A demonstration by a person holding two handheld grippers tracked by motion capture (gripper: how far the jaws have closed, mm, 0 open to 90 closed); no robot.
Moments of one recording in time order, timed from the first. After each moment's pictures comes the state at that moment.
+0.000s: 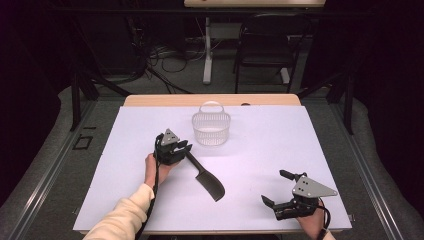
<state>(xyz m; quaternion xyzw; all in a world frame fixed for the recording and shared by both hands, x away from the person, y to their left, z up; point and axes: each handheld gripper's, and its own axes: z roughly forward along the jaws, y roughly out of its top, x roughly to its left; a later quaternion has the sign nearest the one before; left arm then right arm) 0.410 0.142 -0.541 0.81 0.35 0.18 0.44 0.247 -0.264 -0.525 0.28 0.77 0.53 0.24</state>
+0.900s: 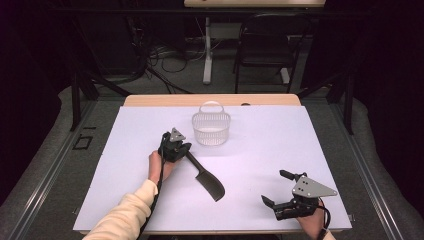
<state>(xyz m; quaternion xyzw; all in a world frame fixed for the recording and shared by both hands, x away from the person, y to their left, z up) 0.427 0.132 -0.555 0.84 0.36 0.18 0.37 0.247 -0.264 -0.525 0.28 0.77 0.52 0.24</state>
